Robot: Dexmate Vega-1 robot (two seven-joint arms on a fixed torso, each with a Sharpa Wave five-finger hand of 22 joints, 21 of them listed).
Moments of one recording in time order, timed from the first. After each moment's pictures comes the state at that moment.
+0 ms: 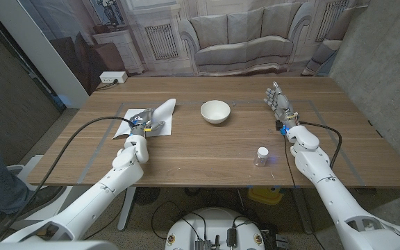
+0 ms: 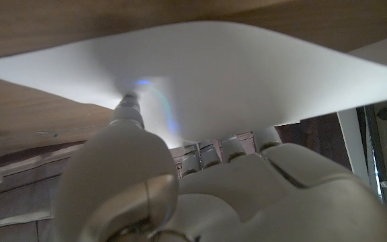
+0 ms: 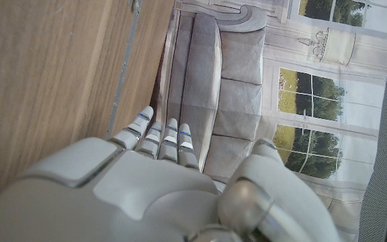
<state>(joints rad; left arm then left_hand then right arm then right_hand) 0.93 0.53 0.44 -1.54 0.69 0.50 0.24 1.03 0.08 0.04 -0.14 0.34 0.23 -0.08 0.22 0.20 0.23 -0.14 0.22 0.20 0.26 -0.04 0.21 0.19 0.44 0.21 0.26 0.17 -0.90 -0.26 -0.08 -1.31 0.38 0.19 0.11 0.32 0.01 0.11 0.00 0.21 0.22 0.06 0.20 0.19 0.23 0.08 0.22 0.19 0.12 0.02 0.20 0.18 0.17 -0.04 0.33 0.17</state>
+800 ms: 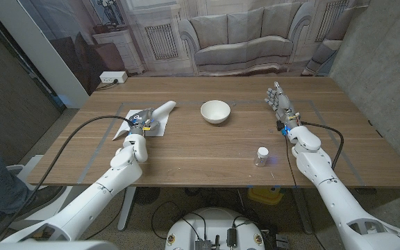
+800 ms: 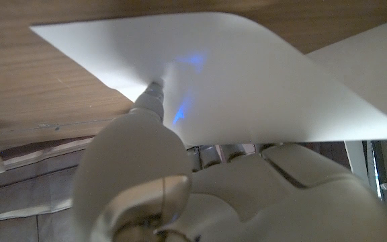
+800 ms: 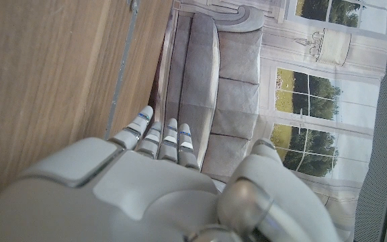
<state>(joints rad) 0.95 0.54 0.42 -1.60 0.68 0.51 0.23 1.19 0.13 0.12 -0.16 0.27 0.30 -0.04 0.23 0.20 0.30 -0.11 0.22 0.20 0.33 -0.04 0.21 0.19 0.54 0.16 0.26 0.17 -0.91 -0.27 -0.07 -1.33 0.38 0.20 0.12 0.32 0.02 0.11 0.00 0.21 0.22 0.06 0.20 0.19 0.23 0.08 0.22 0.19 0.12 0.03 0.20 0.18 0.18 -0.04 0.33 0.17</state>
